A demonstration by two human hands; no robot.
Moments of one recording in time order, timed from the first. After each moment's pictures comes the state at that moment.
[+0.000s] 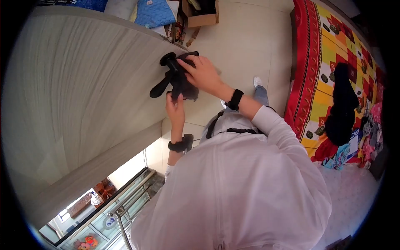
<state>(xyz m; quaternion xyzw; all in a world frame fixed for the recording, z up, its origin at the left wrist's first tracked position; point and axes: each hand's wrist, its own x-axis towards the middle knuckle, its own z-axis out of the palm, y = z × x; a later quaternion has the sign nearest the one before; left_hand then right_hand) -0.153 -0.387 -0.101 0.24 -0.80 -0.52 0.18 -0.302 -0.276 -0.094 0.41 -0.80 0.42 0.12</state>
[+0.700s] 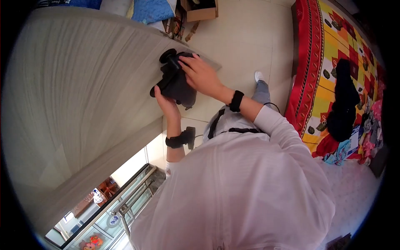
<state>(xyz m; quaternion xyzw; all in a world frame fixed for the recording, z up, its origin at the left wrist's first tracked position) -0.188 -0.395 -0.063 0.38 -0.49 -0.75 0.23 -0.291 -0.285 -0.093 0.42 -0.77 0.47 0.12</state>
